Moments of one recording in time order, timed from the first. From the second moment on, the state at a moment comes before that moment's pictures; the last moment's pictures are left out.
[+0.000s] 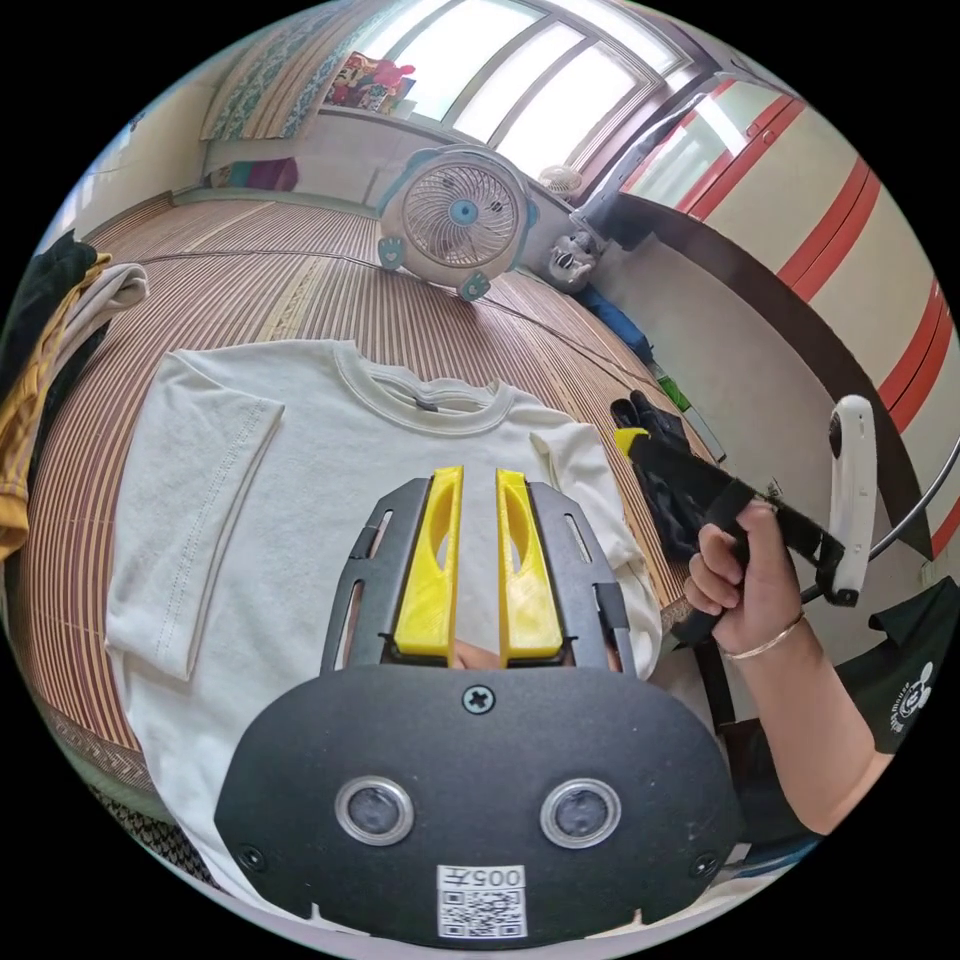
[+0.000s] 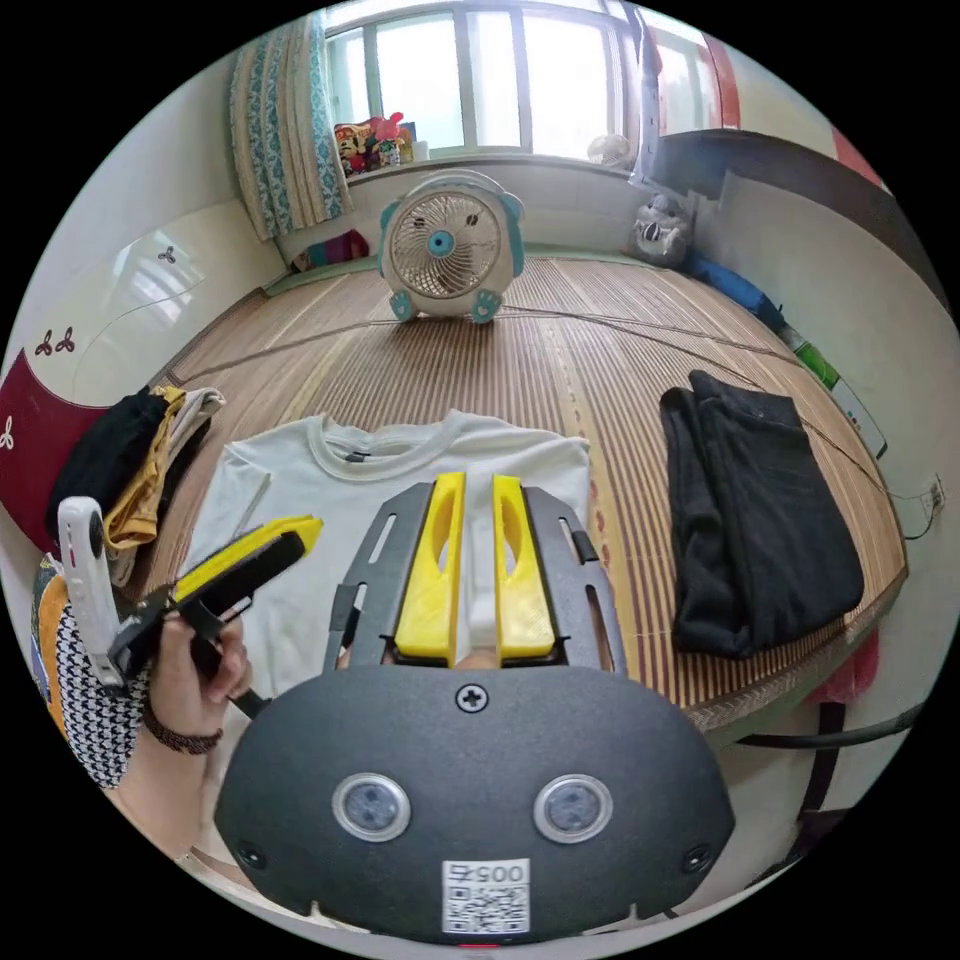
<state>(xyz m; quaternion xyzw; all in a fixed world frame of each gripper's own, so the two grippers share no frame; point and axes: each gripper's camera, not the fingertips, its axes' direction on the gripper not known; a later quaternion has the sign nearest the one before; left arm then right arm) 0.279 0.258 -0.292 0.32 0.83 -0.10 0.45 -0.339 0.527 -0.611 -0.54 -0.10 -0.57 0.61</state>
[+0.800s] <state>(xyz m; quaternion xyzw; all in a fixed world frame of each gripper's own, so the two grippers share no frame) 0.203 0.430 -0.296 0.48 0.78 0.00 0.40 -0.242 0.332 -0.773 -0.52 -0.14 -0.62 0.57</state>
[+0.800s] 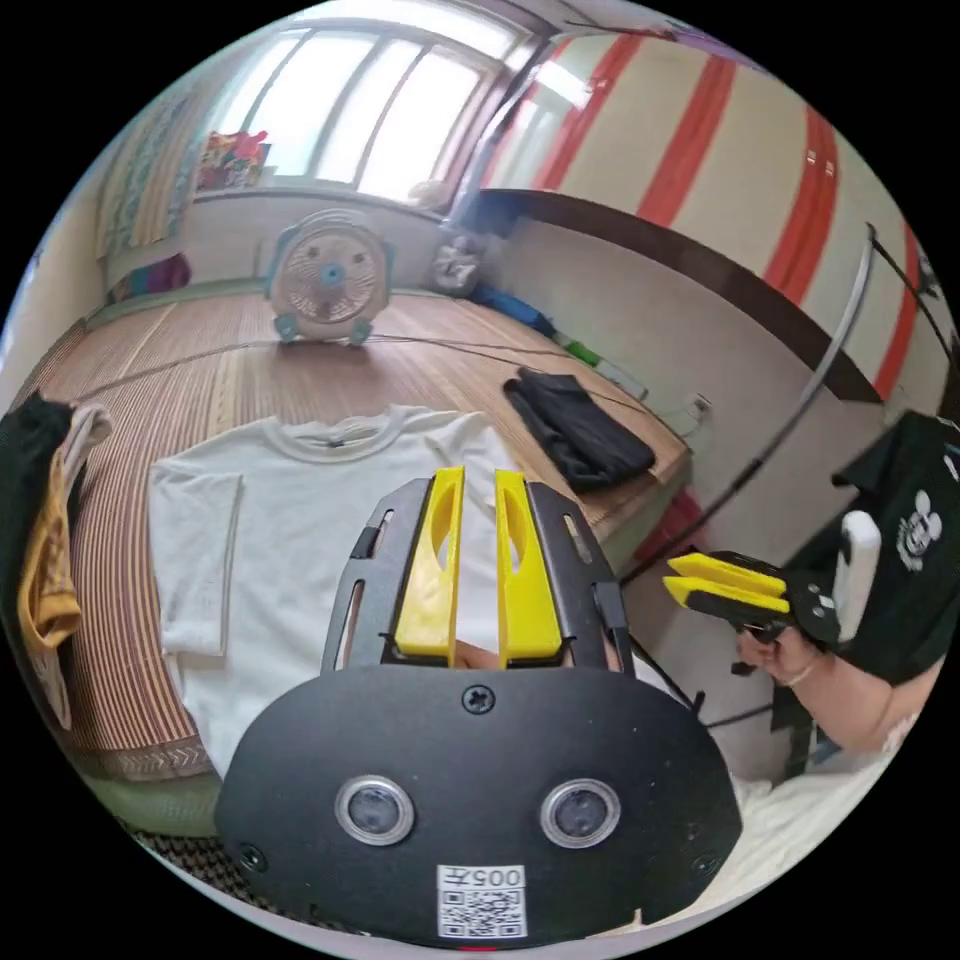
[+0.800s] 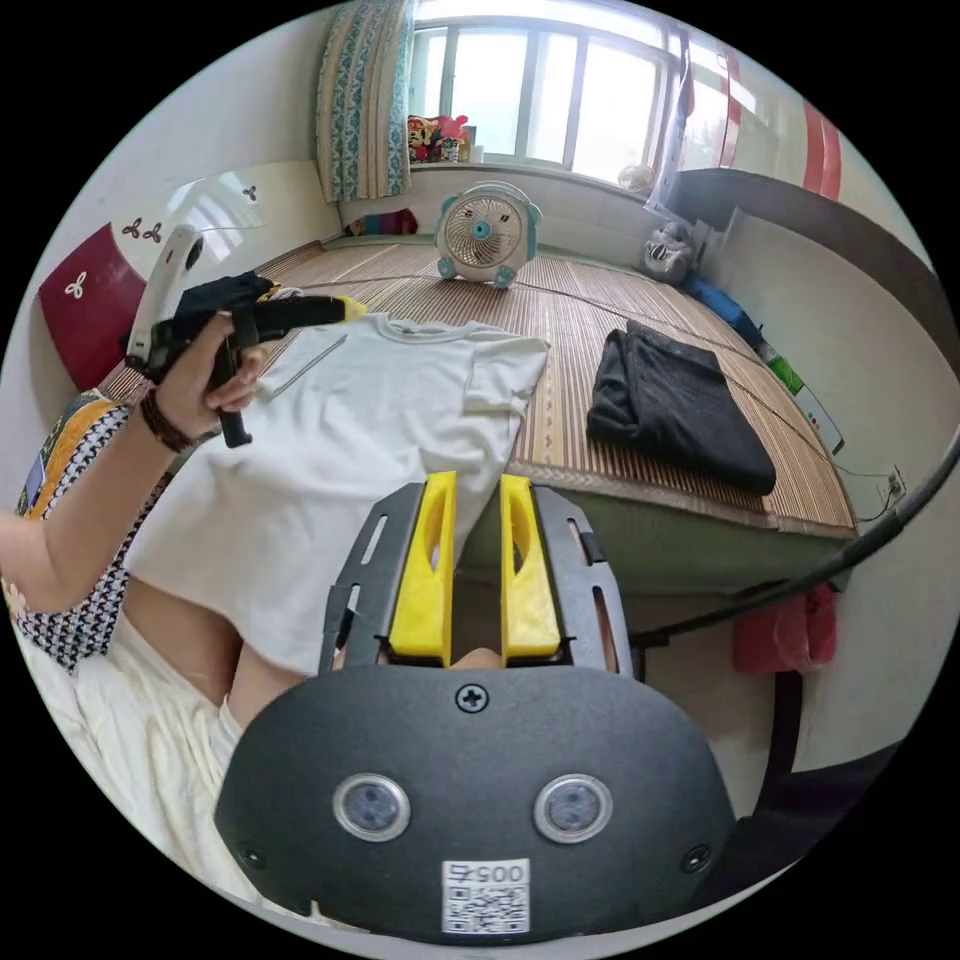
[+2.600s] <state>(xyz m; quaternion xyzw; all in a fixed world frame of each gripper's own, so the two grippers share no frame) 0.185 0.749 -0.133 0.48 0.68 0.13 0.54 -0.170 0.203 -0.865 -0.48 -0.13 -0.59 0.63</state>
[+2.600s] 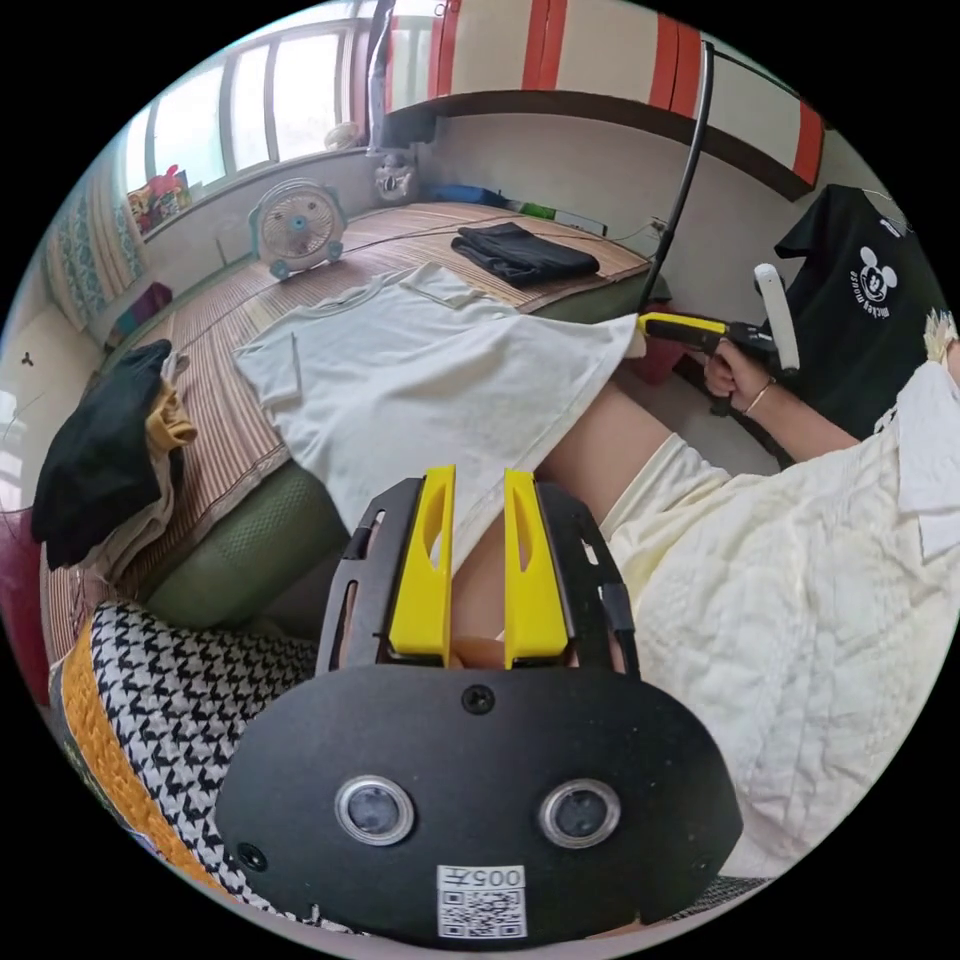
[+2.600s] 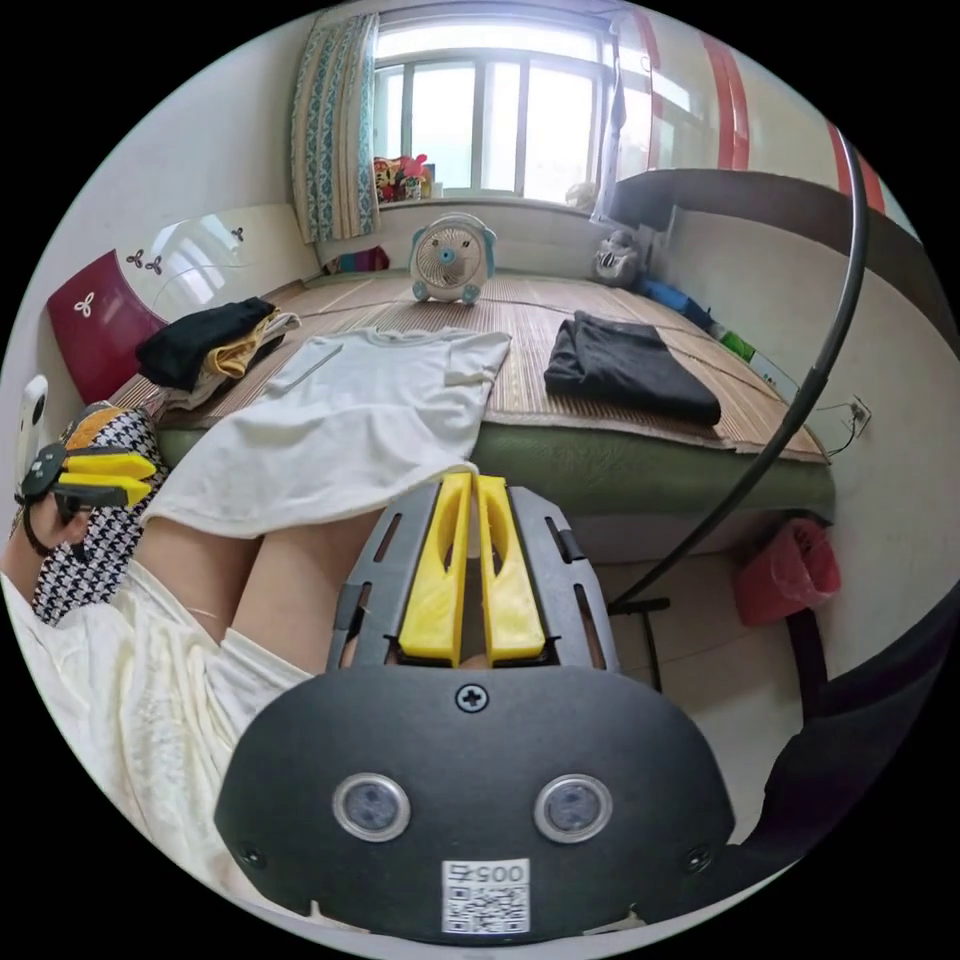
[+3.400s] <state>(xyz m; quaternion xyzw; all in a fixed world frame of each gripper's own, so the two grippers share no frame) 0.202 0.769 -0.085 0.45 0.68 0.09 0.58 -0.198 0.194 -0.900 -0.45 -0.15 -0.60 0.65</state>
